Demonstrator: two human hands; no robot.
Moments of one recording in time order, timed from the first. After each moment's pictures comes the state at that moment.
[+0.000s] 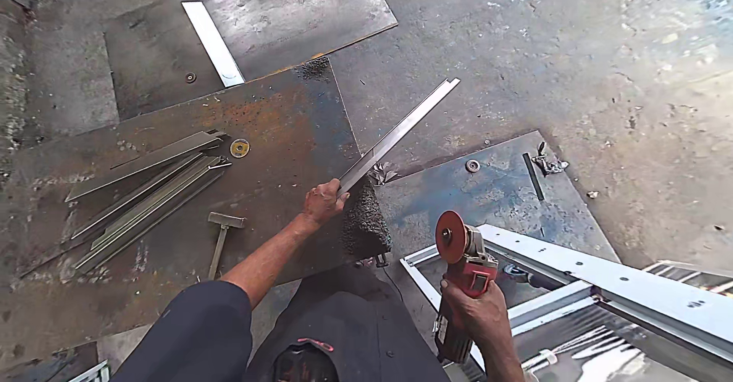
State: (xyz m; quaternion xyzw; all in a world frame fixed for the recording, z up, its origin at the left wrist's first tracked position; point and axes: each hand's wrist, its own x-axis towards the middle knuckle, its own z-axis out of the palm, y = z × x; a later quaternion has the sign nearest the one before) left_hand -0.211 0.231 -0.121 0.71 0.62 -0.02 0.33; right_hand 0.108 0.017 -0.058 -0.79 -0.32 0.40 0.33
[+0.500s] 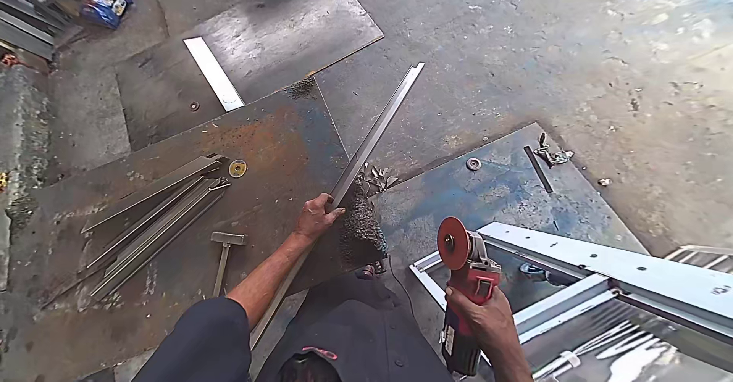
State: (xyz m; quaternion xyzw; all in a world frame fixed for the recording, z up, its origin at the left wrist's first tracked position) left_hand -0.221 0.217 -0.141 0.71 0.62 0.11 0.33; right_hand 0.123 0.002 -0.065 -0.79 -0.29 0.42 0.35
